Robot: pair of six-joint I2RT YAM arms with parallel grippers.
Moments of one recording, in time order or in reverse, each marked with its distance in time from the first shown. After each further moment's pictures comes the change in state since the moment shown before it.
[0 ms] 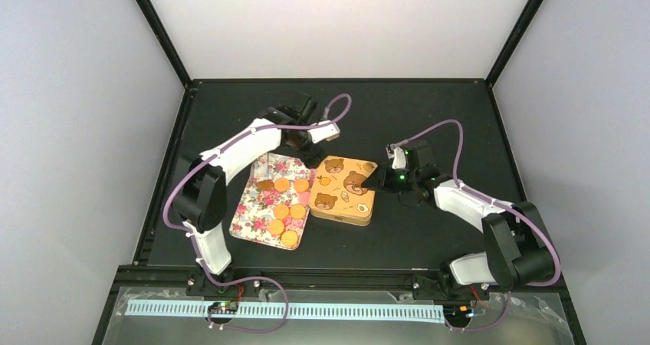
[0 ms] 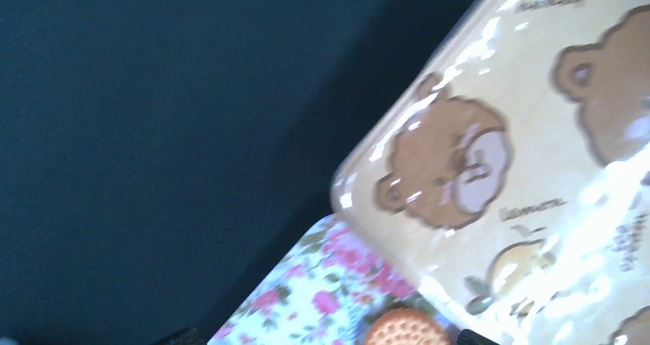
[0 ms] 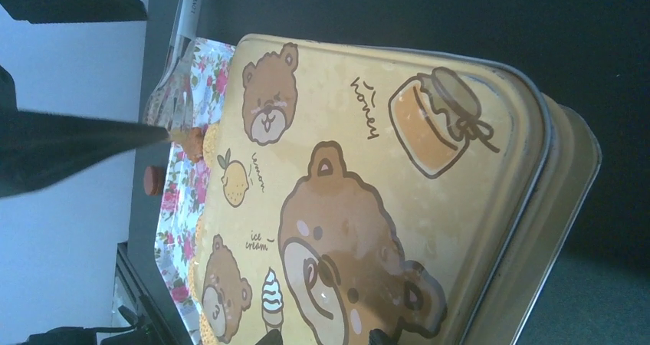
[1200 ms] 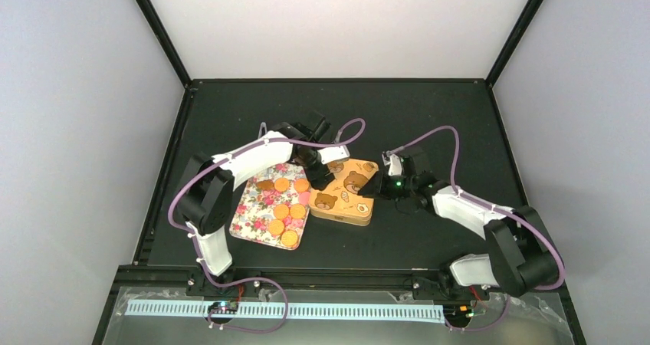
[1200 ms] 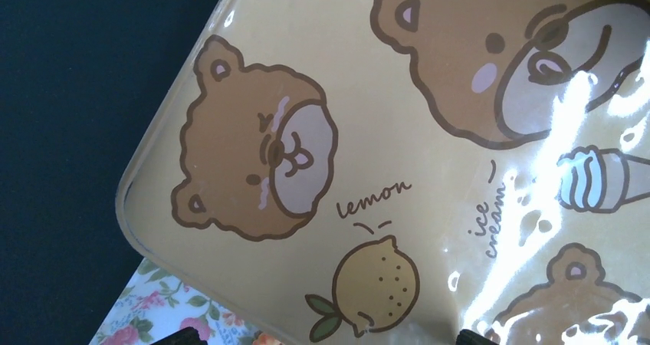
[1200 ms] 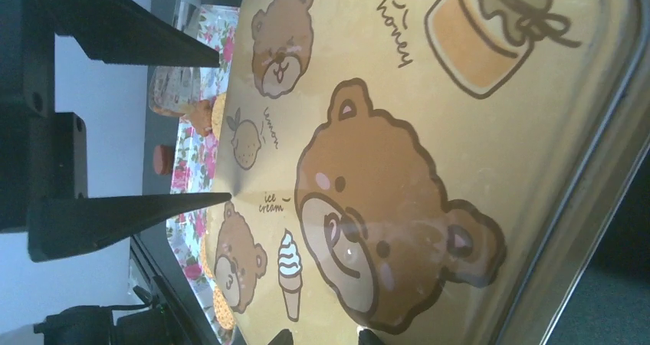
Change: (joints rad) left arm -0.080 -0.003 -0.116 0.012 0.054 0.012; right arm 0.060 -0.038 -0.043 -0.010 0.011 0.069
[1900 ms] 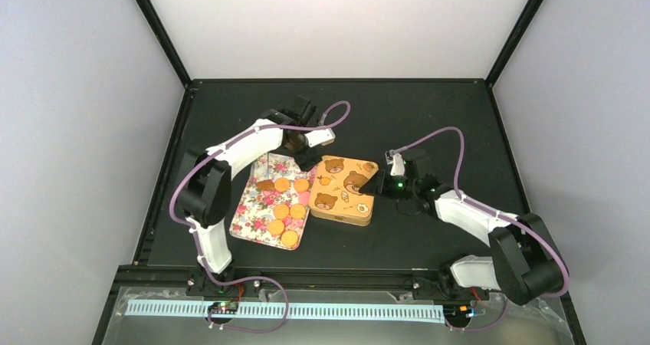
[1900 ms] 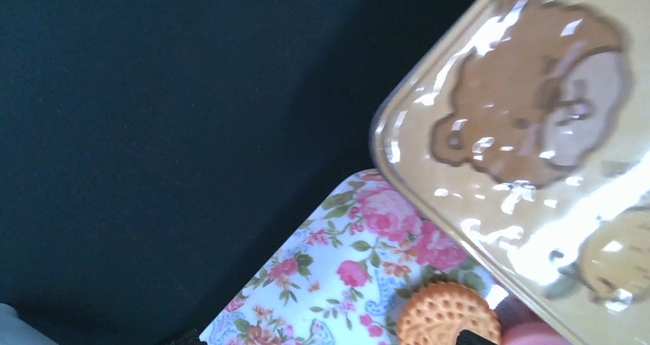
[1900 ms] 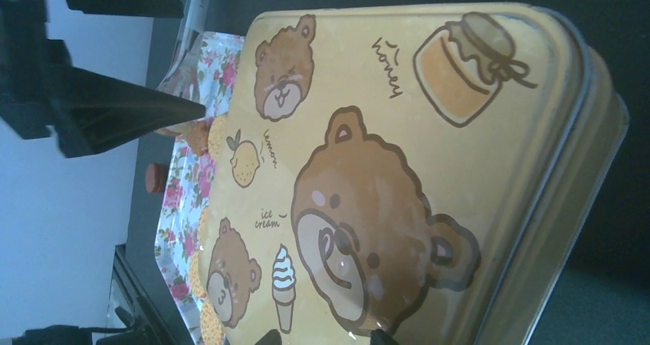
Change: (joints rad) left arm 0.118 0.021 0.097 -0.042 -0.124 0.032; right arm 0.008 -0.041 -0.047 0.084 0.066 -0.008
